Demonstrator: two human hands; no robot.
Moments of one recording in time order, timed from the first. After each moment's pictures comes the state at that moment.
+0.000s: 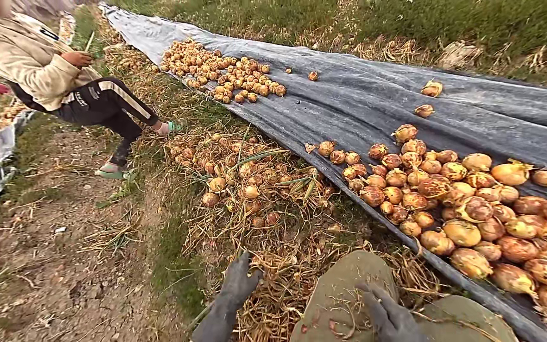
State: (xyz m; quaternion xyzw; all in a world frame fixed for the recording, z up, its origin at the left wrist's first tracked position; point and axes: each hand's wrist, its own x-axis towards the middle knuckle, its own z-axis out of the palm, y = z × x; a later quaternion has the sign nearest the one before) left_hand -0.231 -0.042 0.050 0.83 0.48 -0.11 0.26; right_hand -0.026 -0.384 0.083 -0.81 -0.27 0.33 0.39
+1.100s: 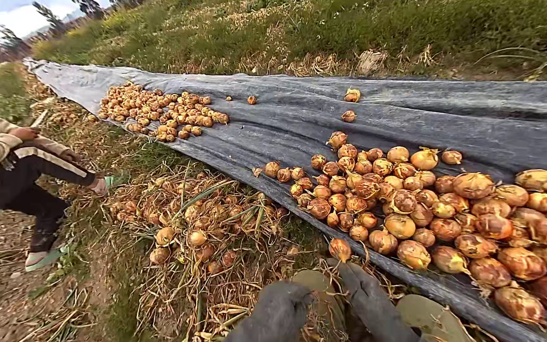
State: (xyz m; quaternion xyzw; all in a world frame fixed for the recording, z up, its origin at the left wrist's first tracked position) left_hand -0.016 -0.185 0.152 0.93 0.10 -0.21 0.27; right_hand 0.092 -0.381 0.075 -0.79 -0.19 0.25 0.52
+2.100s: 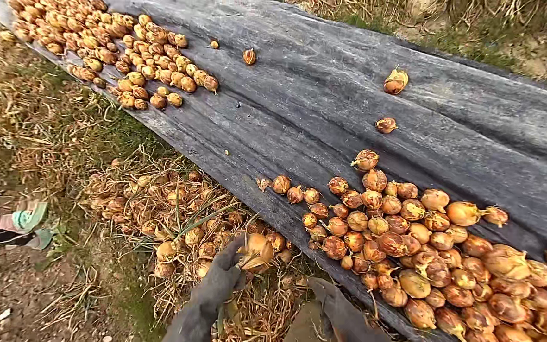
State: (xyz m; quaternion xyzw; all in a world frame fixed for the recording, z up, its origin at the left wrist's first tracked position) left_hand 0.150 0.089 0.245 0.64 0.43 -0.14 0.62; right_hand 0.239 -0.203 0.156 -0.61 0.04 0.63 0.47
